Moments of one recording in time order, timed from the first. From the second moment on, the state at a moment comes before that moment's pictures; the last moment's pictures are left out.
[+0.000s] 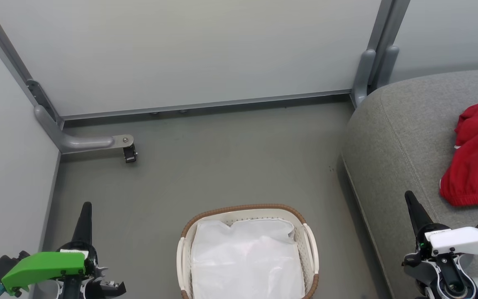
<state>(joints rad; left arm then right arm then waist) -0.08 0.04 0.10 0.26 -1.43 -0.13 0.07 -0.11 -0.05 -0.10 0.27 1.42 0.13 0.07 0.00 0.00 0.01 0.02</state>
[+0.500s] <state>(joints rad) -0.09 0.05 0.11 0.25 -1.54 -0.13 0.10 -0.11 -0.05 -0.11 0.25 1.53 0.13 0.10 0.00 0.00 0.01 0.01</state>
